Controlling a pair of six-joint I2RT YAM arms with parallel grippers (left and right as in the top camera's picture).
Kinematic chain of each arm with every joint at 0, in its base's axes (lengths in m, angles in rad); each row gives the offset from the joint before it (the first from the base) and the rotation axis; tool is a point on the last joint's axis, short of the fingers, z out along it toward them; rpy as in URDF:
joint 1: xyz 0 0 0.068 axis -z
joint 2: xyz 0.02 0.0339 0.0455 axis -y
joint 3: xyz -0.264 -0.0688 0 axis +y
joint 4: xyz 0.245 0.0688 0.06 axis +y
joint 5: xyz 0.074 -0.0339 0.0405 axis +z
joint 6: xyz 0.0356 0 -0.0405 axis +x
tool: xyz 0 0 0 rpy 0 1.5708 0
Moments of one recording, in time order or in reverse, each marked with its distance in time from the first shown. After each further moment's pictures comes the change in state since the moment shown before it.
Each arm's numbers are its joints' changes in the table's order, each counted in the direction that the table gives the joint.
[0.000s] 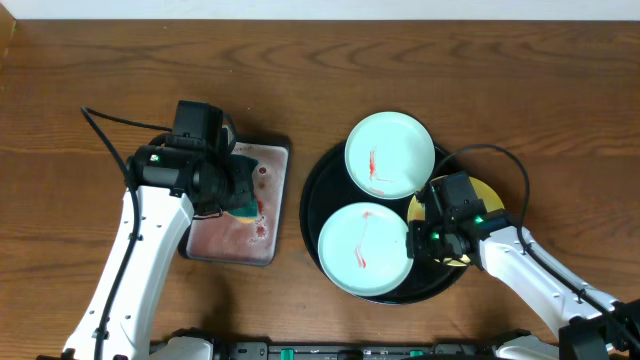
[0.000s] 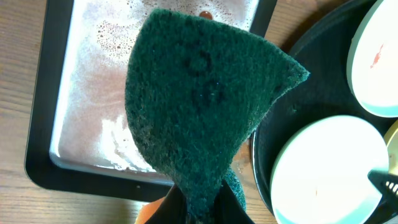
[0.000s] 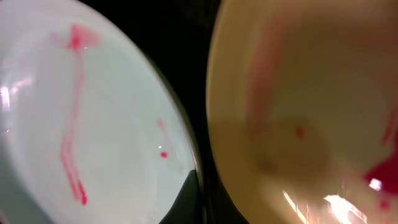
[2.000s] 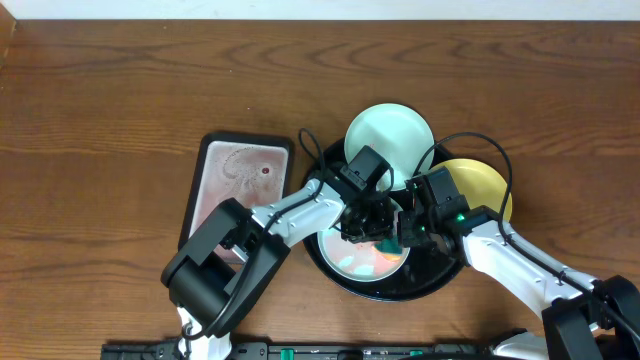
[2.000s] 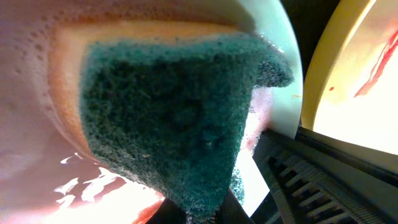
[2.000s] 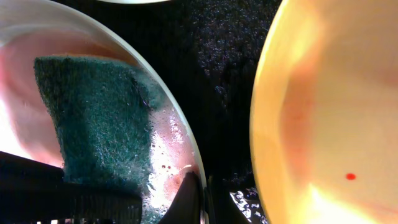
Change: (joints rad) left arm 0.606 -0.584 0.071 -0.715 -0.396 -0.544; right arm -0.082 -0.086 -0.021 -0.138 -0.170 0.003
